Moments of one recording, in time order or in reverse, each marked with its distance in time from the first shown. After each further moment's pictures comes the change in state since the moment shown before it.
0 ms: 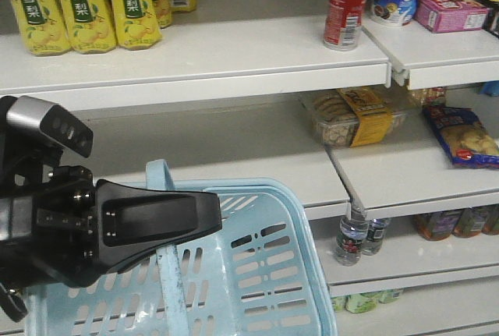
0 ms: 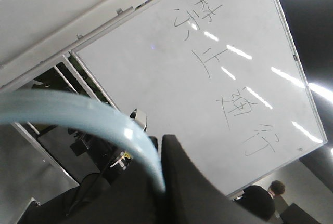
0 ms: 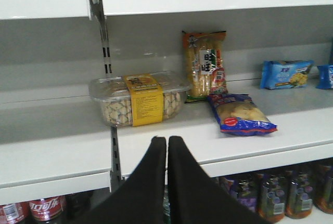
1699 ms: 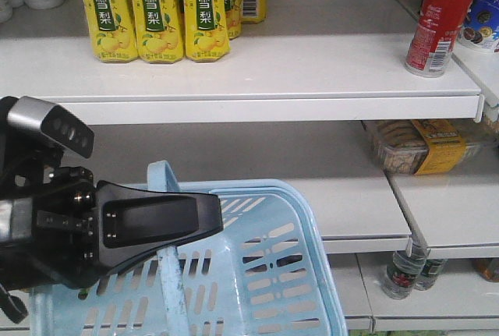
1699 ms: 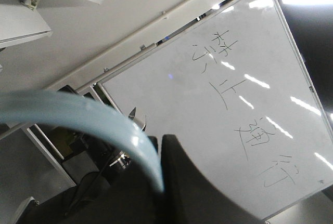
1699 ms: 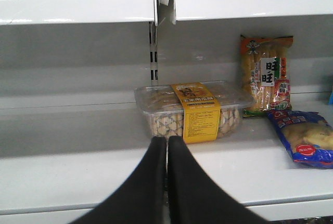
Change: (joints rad) left arm 0.000 0.000 0.000 0.000 0.000 0.000; right arm 0.000 0.000 0.000 0.000 0.000 0.000
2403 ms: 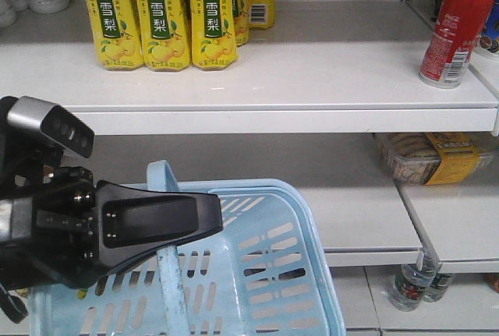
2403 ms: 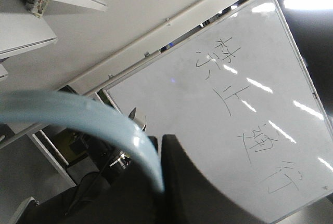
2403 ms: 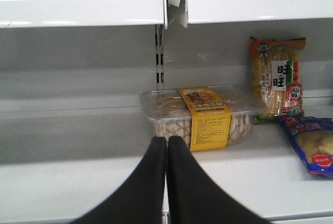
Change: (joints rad) left arm 0.000 0.000 0.000 0.000 0.000 0.000; right arm 0.000 0.000 0.000 0.000 0.000 0.000
